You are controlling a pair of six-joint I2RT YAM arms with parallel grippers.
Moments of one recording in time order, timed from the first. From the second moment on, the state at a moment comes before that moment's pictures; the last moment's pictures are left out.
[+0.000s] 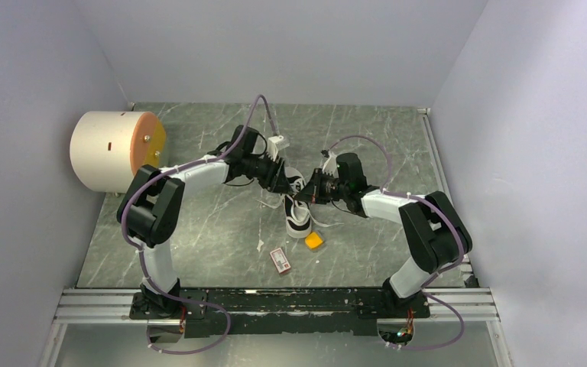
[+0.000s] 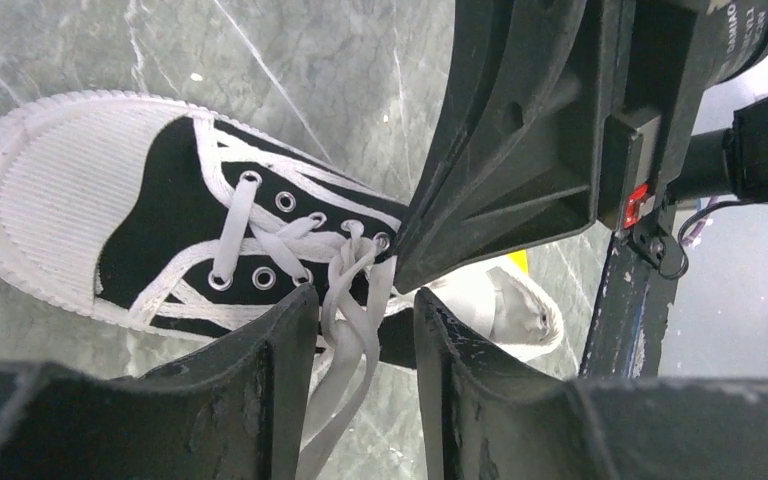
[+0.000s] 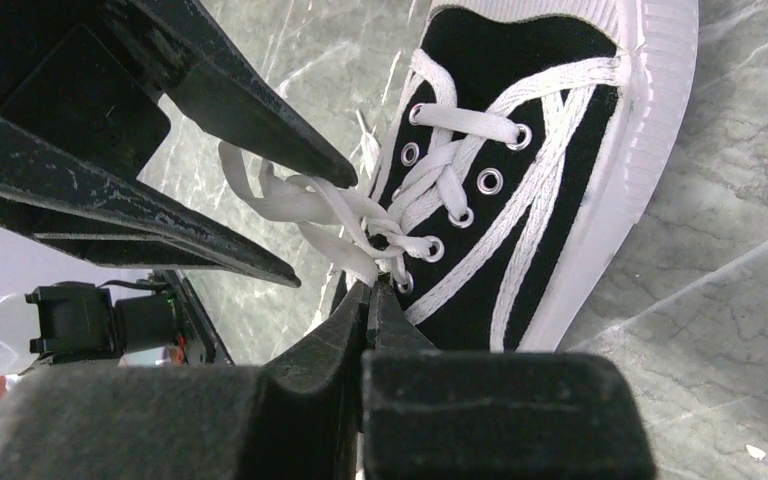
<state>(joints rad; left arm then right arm) -0.52 1.87 1.20 -0.09 0.82 -0.06 0.43 1.62 0.72 0.31 -0.59 0.60</state>
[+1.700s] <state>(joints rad) -0.53 1.91 1.22 -0.14 0.80 0.04 0.41 1.73 0.96 0.10 -0.72 0.05</state>
